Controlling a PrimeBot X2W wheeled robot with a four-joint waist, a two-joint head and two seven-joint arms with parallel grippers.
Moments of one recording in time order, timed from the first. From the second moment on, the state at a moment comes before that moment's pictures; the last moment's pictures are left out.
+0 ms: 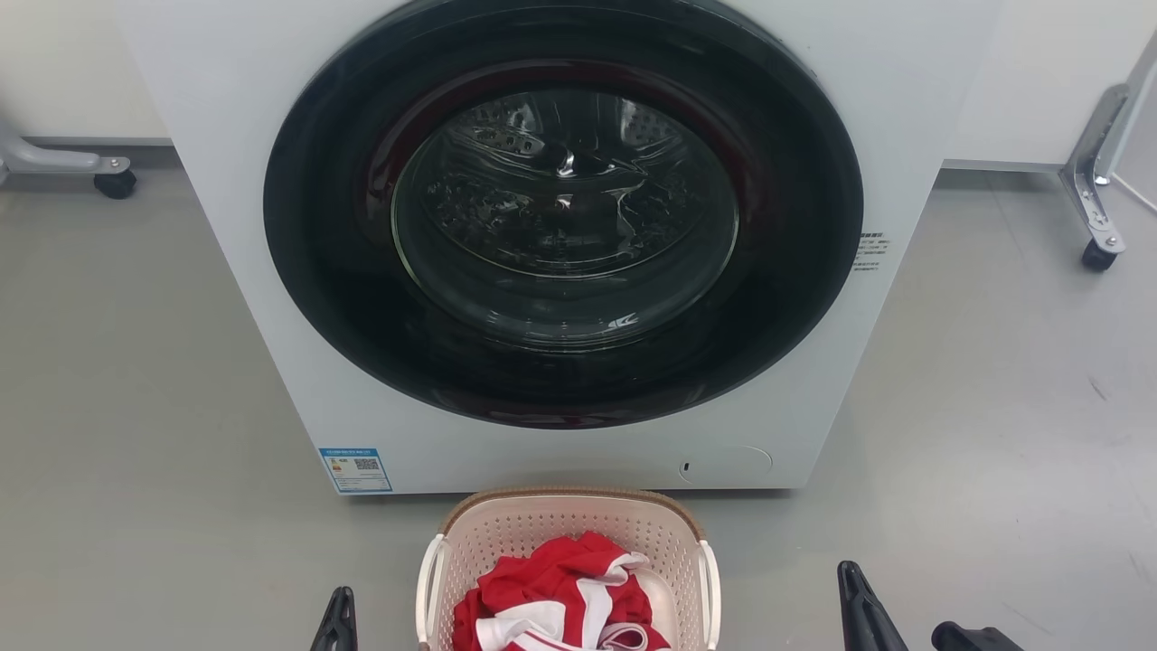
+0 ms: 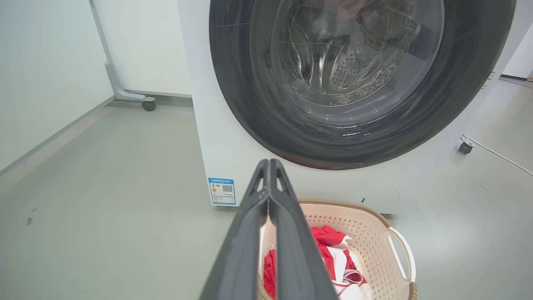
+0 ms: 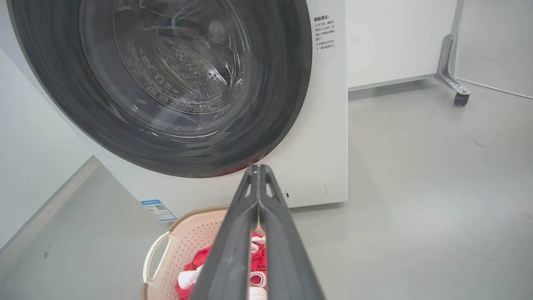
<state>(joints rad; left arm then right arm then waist) 0.14 0.09 -0.19 0.18 -0.27 0.12 -0.25 0.05 -0.07 0.33 0.21 0.40 -0.12 -0.25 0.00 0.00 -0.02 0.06</state>
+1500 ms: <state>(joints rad) 0.06 0.07 -0.06 0.23 -0.86 0.02 -0.08 0.01 -0.06 0.12 0.25 0.93 -0.02 -0.08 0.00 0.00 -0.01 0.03</state>
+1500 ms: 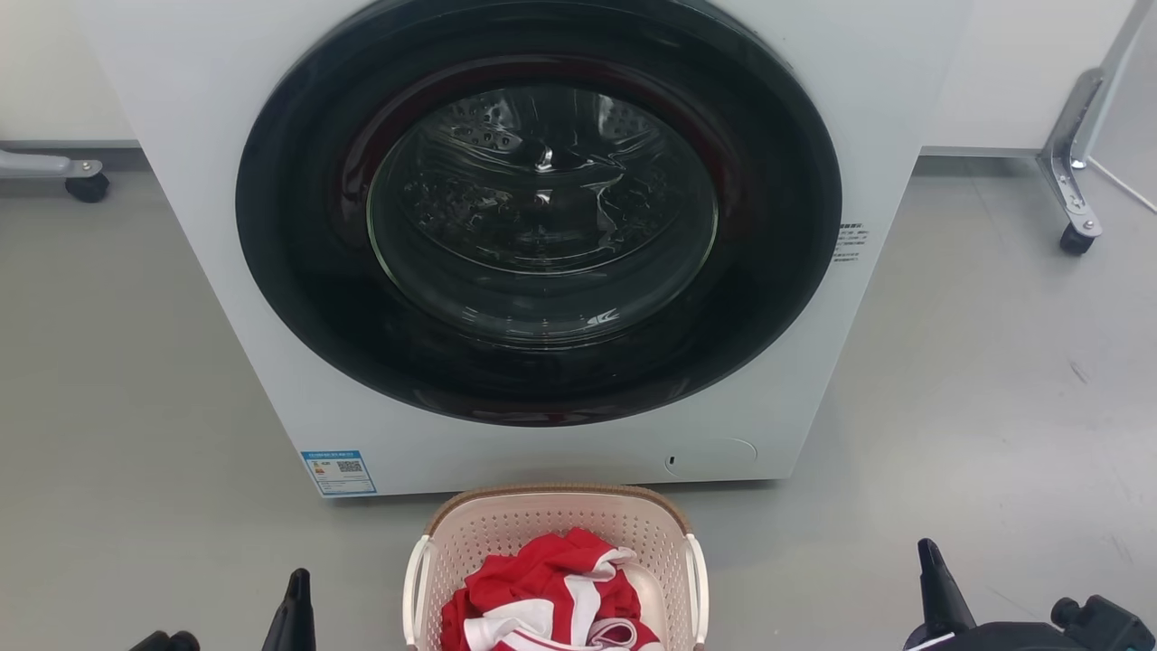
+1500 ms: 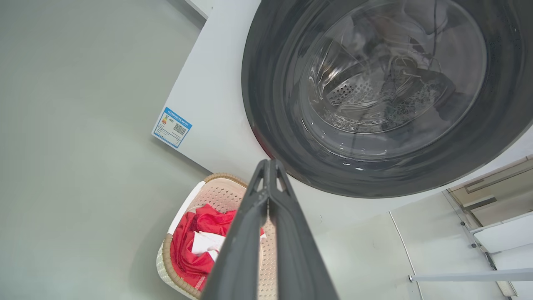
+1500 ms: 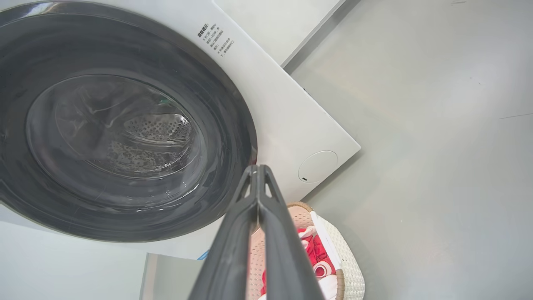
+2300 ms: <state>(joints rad) 0.00 0.06 0.01 0.26 -1.20 -0.05 0.01 -0.03 -0.05 0.00 0.27 1.24 0.04 0.01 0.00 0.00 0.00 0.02</state>
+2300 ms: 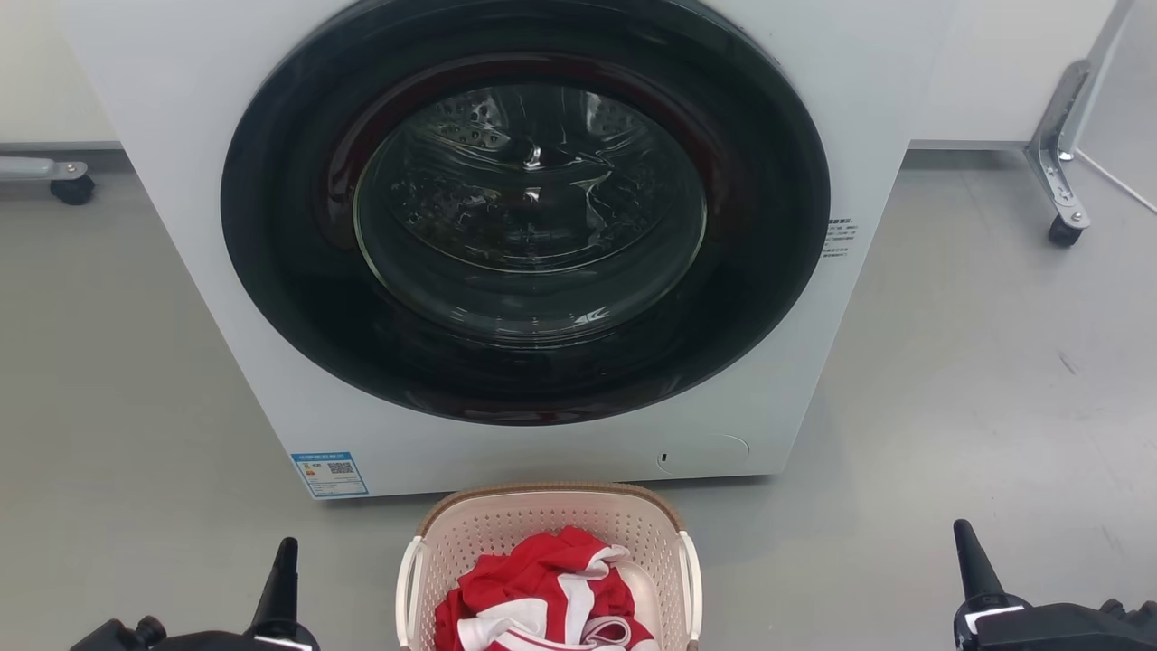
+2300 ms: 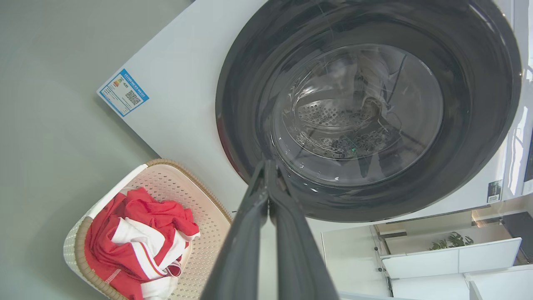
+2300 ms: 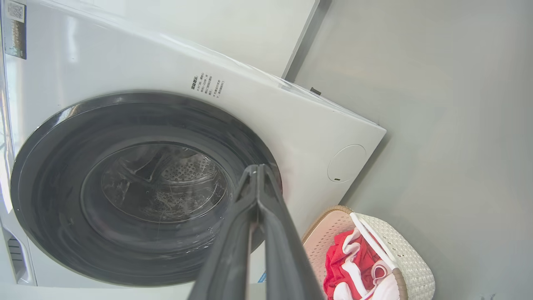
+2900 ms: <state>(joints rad) -0.04 0.05 0.06 0.28 -1.44 -0.09 0.07 -0.06 -0.05 -0.08 0.29 1.45 0.09 0.07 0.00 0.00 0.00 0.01</state>
